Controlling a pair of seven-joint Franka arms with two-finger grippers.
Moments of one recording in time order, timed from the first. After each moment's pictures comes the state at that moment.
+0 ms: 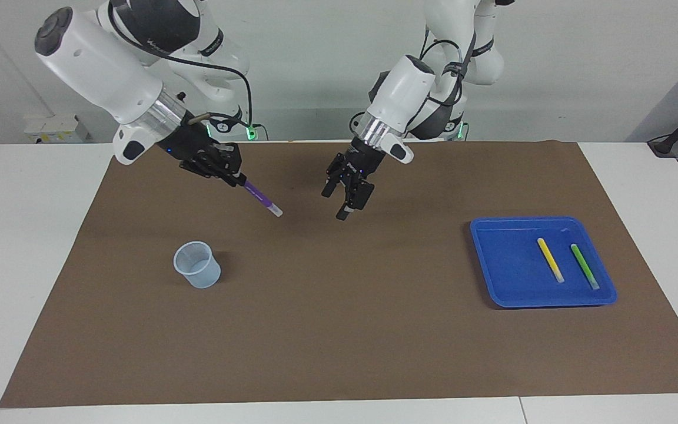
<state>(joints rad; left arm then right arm) -0.54 0.12 -0.18 -1.99 -0.45 2.83 -2.12 -0.08 0.18 0.24 -1.45 0.43 1.66 0.37</state>
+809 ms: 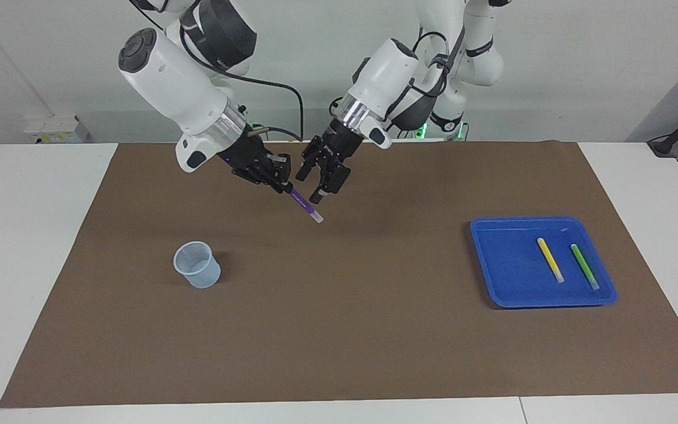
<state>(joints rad) -0.61 0.15 -0.18 -1.92 -0.46 2.84 -2.20 0.03 0.18 0.24 -1.52 0.43 1.79 0.51</state>
